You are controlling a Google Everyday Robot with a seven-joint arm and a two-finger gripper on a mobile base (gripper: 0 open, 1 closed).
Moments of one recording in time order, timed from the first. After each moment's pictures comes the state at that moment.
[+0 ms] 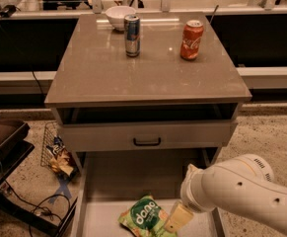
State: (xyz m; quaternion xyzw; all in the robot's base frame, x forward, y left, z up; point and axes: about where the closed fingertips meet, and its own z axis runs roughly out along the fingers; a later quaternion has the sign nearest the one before) arm 0.385 -0.109 0.612 -0.50 0.84 0.05 0.19
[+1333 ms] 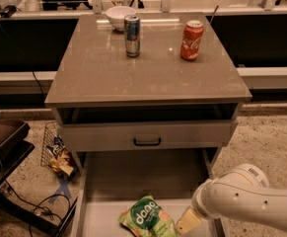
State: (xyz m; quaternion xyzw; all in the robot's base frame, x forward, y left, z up) arm 0.389 -0.168 0.530 -0.40 0.90 0.03 0.14
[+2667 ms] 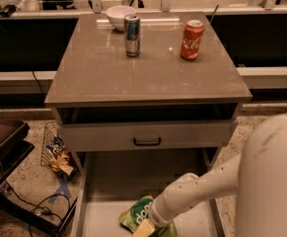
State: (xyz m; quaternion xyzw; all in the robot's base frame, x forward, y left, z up) arm 0.381 -0.026 0.389 -0.40 0.90 0.19 0.07
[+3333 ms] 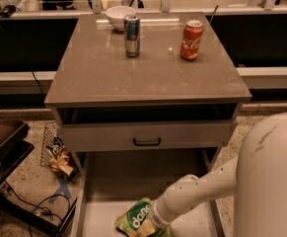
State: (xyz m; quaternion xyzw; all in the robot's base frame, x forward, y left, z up) arm 0.377 -0.023 0.381 -0.39 0.90 0.19 0.07
